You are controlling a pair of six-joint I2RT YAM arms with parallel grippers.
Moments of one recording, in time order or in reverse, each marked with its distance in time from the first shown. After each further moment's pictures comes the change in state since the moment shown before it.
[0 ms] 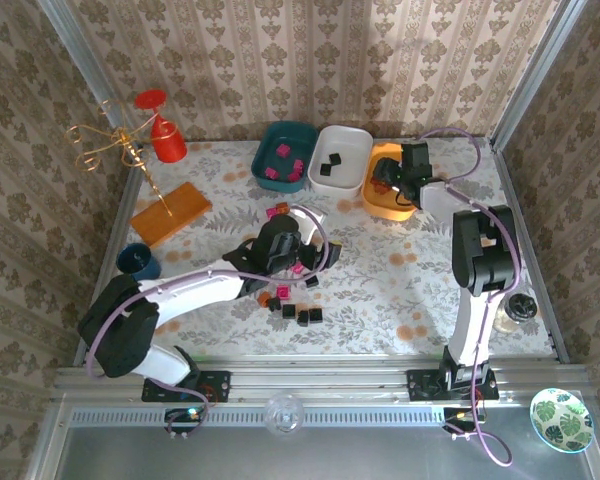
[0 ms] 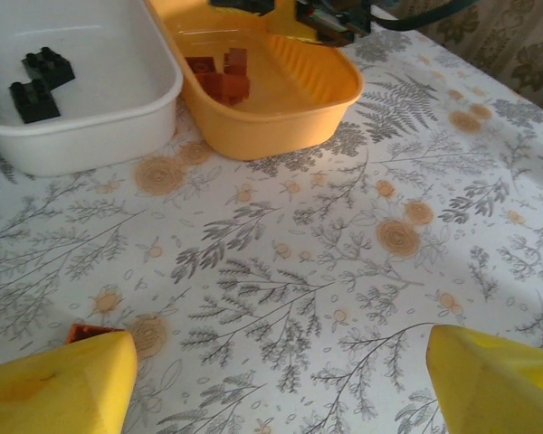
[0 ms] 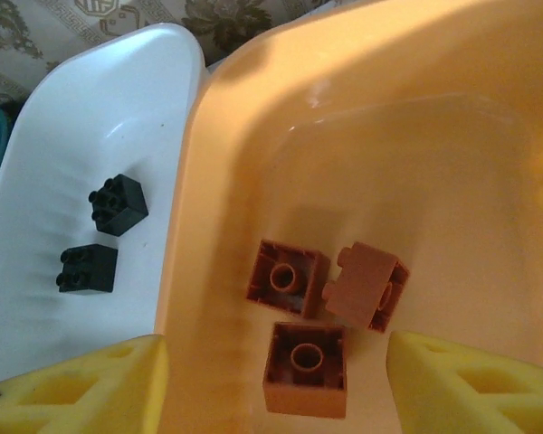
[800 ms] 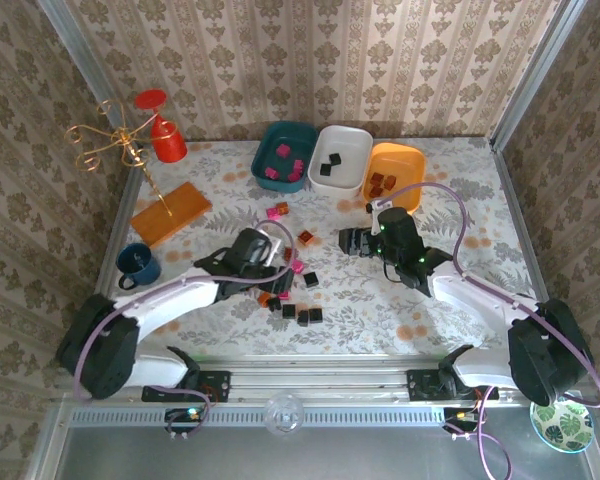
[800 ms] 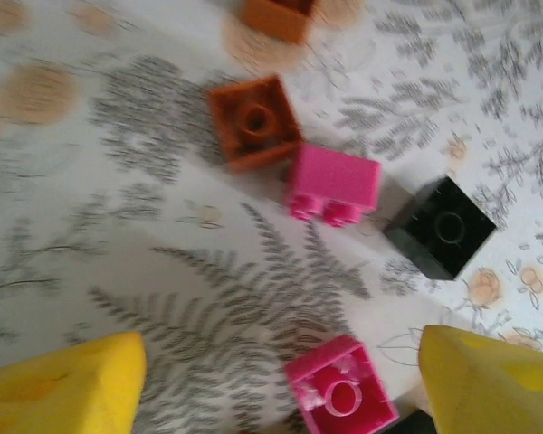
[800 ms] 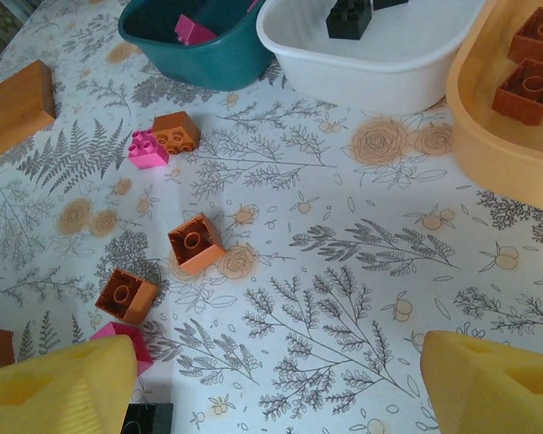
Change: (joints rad) left arm 0.151 -0.109 -0.145 -0.433 0.037 -0.058; right arm 0.391 -0.686 -0.626 0.016 0.048 -0.167
